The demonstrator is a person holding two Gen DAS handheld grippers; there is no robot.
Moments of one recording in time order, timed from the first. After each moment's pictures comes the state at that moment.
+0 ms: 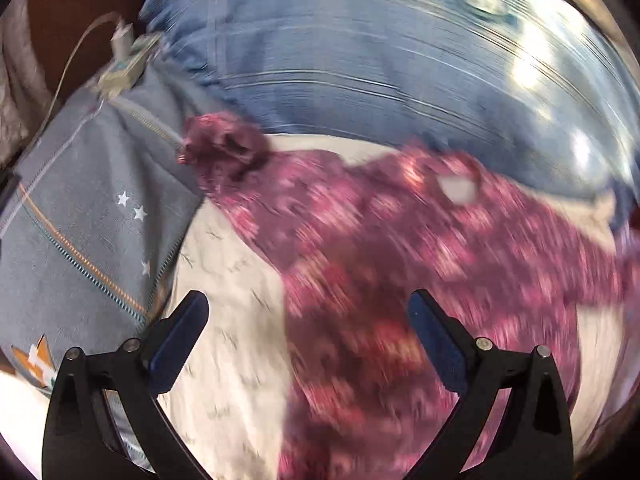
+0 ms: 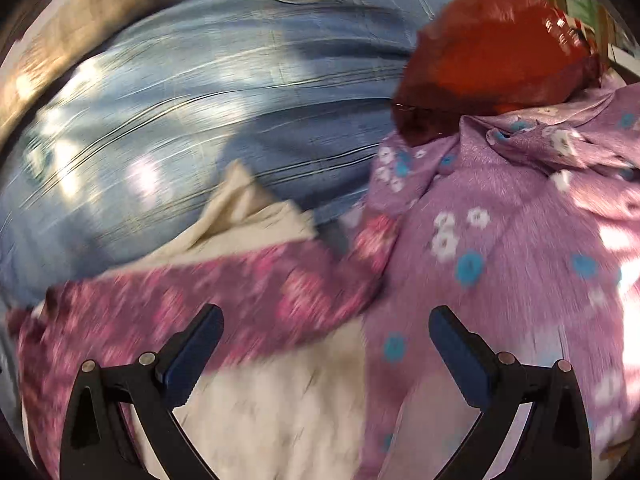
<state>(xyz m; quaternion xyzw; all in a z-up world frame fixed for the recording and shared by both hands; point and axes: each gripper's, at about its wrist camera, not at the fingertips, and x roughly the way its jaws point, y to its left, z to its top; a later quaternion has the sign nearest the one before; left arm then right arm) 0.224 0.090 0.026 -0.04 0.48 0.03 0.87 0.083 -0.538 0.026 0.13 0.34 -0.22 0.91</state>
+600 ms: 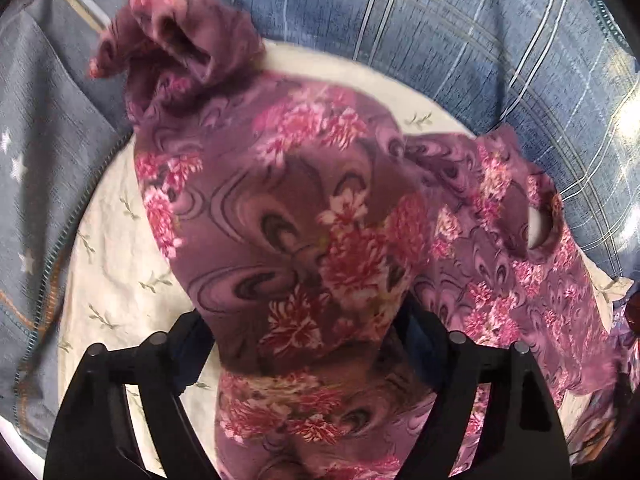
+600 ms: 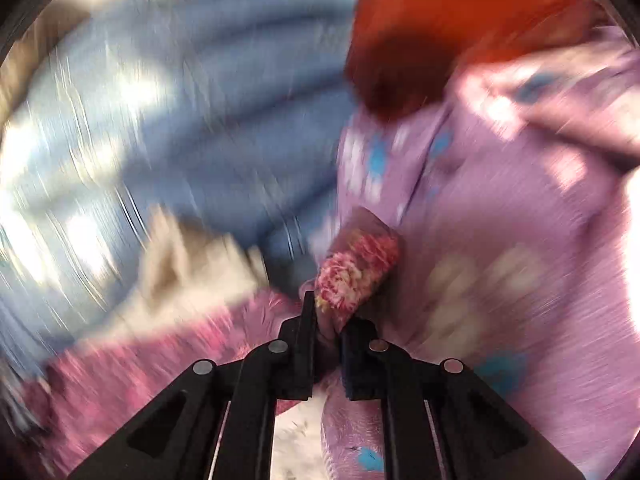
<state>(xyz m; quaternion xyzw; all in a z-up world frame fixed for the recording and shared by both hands) 0.307 0.093 -0.072 -0.14 0.58 0.04 0.80 0.121 -0.629 0.028 0.23 0.30 -0.24 0.89</state>
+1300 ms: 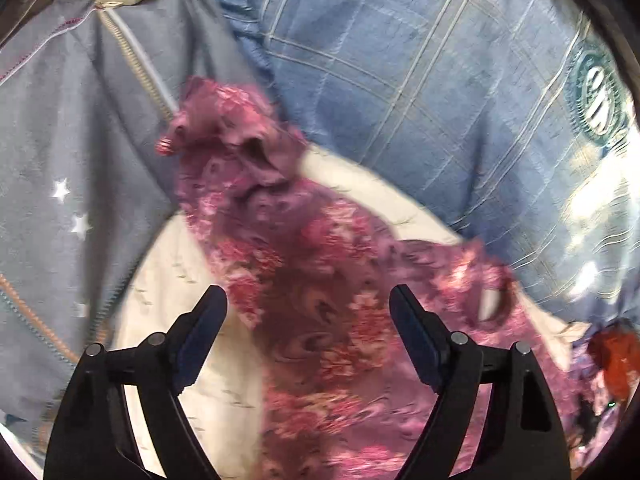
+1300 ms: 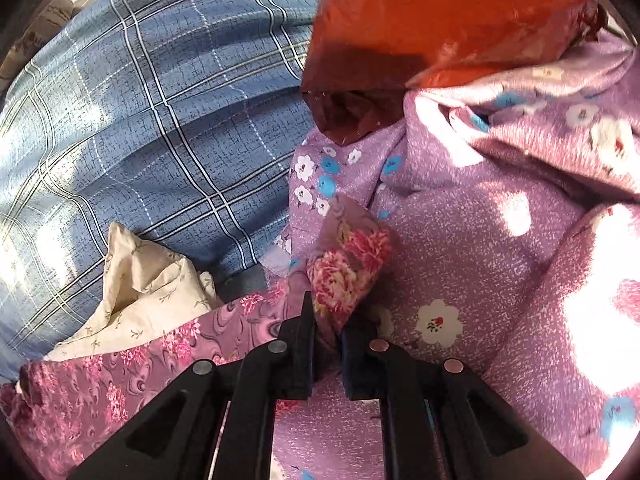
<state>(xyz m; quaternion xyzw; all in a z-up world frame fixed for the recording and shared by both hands) 0.300 0.154 -0.023 -0.20 0.52 0.03 0.83 0.145 -0.636 0.011 0.18 0.34 -0.30 0.87</state>
